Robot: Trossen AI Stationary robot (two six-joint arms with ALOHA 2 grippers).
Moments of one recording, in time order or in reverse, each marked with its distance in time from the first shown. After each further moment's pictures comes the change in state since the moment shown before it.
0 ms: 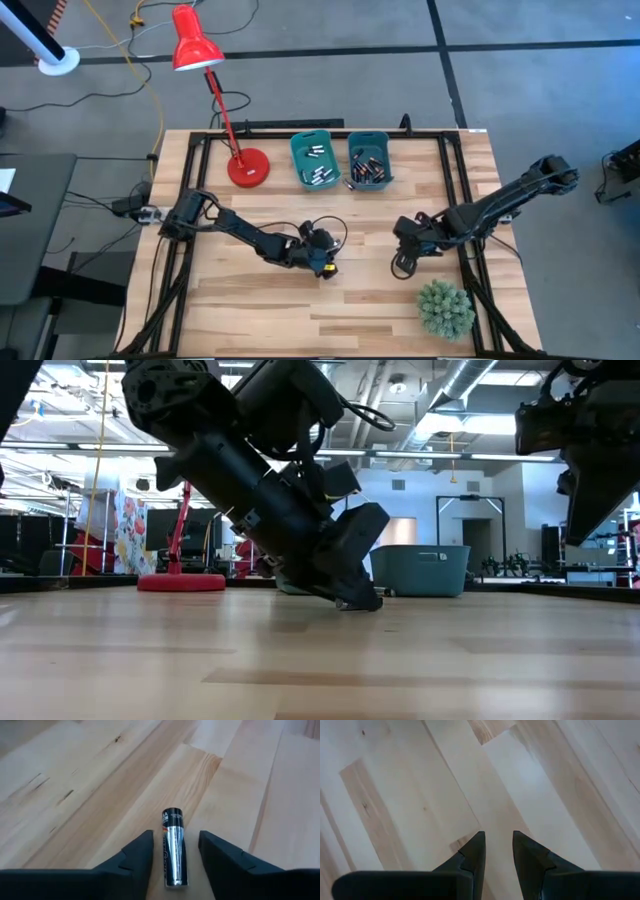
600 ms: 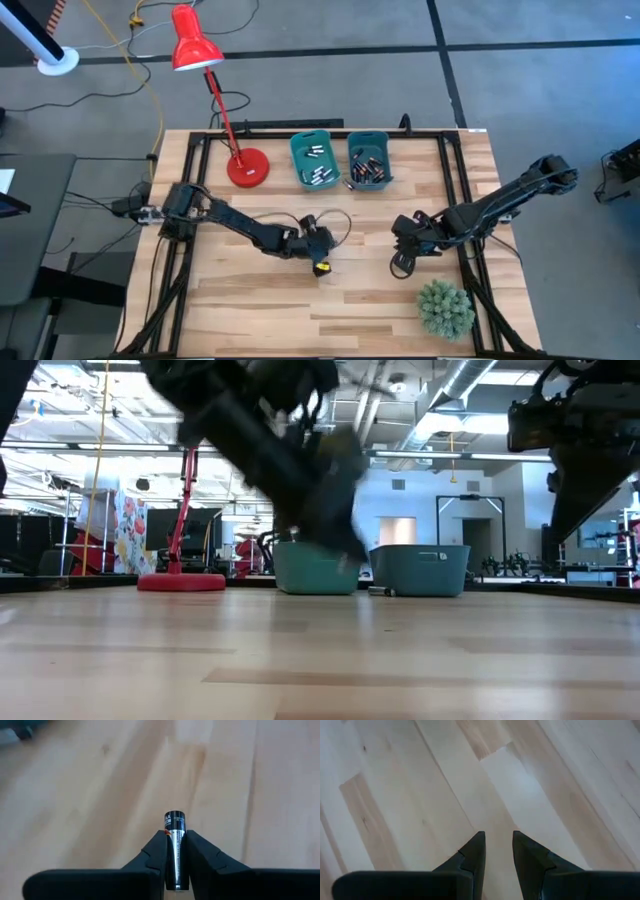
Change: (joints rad) left arm 0.048 -0.128 -0.013 -0.075 0.105 0.258; right arm -0.003 0.004 0.000 0.025 0.046 -0.008
